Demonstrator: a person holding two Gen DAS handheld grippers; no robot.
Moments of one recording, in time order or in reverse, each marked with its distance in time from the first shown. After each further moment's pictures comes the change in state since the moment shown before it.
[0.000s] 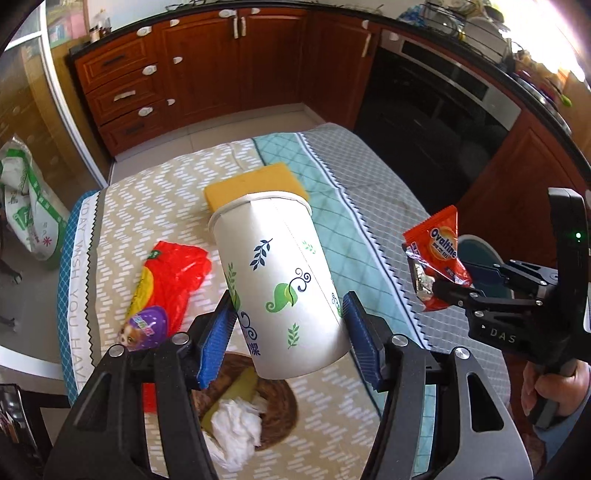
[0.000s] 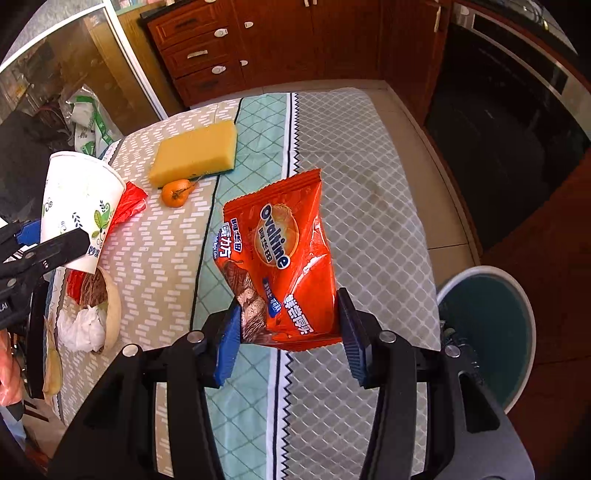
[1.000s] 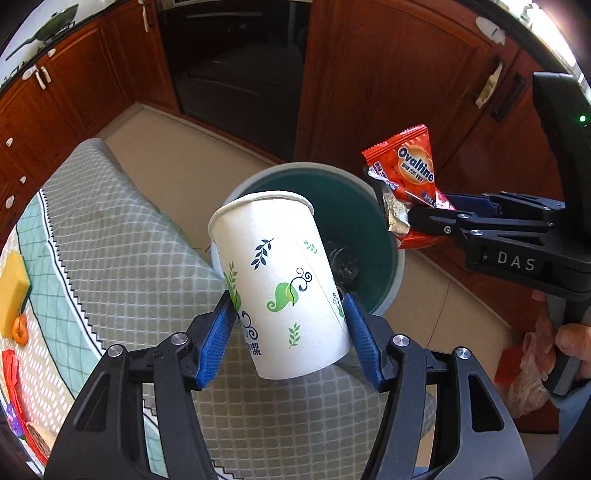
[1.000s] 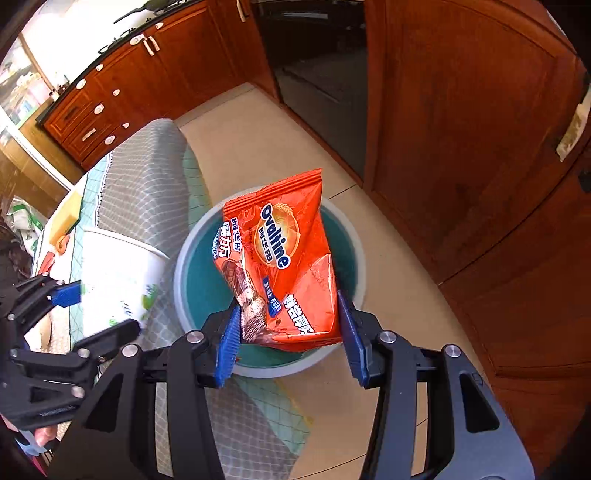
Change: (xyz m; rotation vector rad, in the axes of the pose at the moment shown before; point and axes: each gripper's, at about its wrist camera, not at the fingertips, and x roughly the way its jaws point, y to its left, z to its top) left arm 0.092 -0.320 -0.016 0.471 0.165 -0.231; right arm -0.076 -0.255 -0.124 0.412 -0.060 -0.129
